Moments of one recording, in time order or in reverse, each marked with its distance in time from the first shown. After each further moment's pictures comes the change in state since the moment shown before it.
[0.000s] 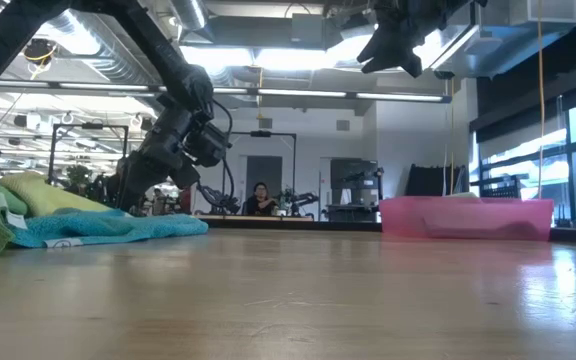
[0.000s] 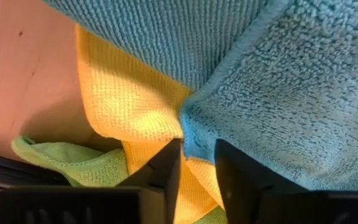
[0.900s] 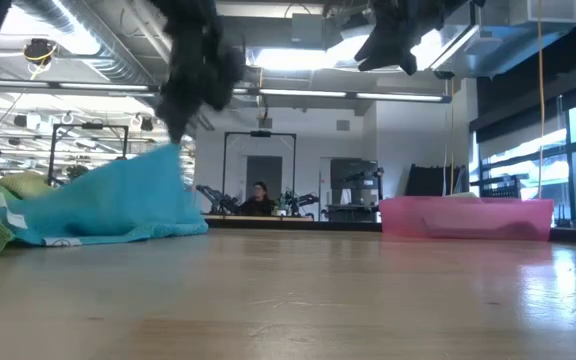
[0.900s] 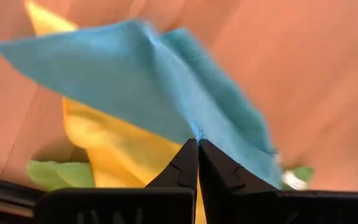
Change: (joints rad) left arm -0.147 -0.212 0.308 -0.143 0.163 -0.018; right arm 0.000 0.011 0.000 0.032 0.000 -0.099
